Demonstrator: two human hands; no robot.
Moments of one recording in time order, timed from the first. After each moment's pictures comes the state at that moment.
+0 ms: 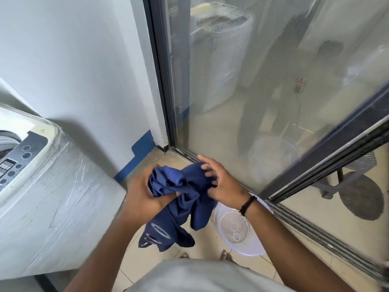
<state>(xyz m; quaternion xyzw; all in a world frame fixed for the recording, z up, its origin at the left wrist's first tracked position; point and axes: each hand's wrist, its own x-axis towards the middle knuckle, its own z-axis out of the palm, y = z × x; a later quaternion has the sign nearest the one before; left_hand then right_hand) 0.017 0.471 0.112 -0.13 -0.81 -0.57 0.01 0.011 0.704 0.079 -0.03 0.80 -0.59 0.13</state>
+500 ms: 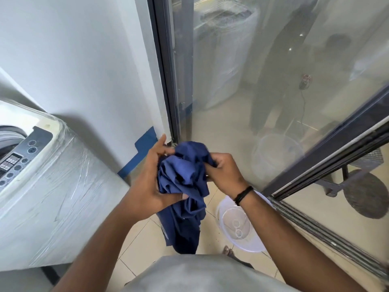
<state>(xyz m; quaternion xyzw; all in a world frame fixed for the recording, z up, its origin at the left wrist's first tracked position) 0.017 0.469 0.130 -0.23 -0.80 -0.55 -0.06 -0.002 0.683 0.094 0.02 0.75 -0.66 0.04</state>
